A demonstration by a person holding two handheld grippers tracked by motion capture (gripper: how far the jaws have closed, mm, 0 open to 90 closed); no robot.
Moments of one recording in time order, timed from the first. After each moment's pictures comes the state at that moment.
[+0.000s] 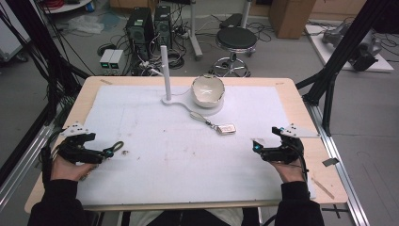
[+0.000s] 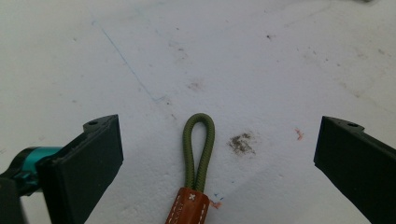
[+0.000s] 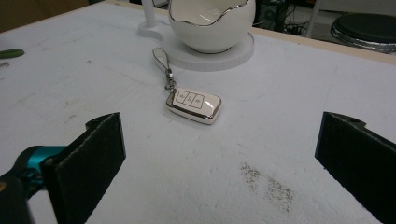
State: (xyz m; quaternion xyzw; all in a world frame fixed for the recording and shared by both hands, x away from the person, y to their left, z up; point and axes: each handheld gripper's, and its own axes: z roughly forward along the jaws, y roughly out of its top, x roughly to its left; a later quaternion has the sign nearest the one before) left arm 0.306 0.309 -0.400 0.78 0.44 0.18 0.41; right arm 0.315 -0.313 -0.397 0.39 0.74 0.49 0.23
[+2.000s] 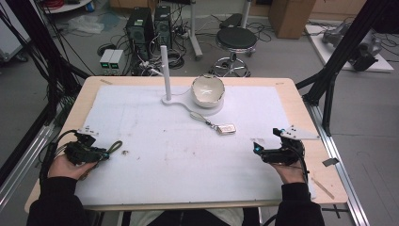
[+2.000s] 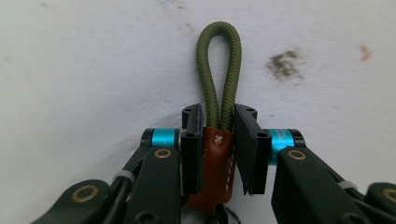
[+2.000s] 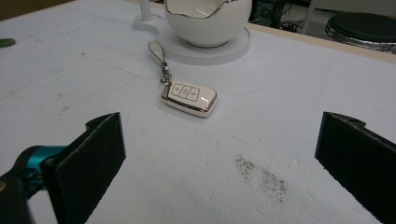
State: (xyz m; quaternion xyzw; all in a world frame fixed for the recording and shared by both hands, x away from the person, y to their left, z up) left arm 0.325 0.313 -0.424 0.84 0.46 0.10 0.28; right arm 0.312 -0.314 -0.400 0.39 0.75 0.48 0.23
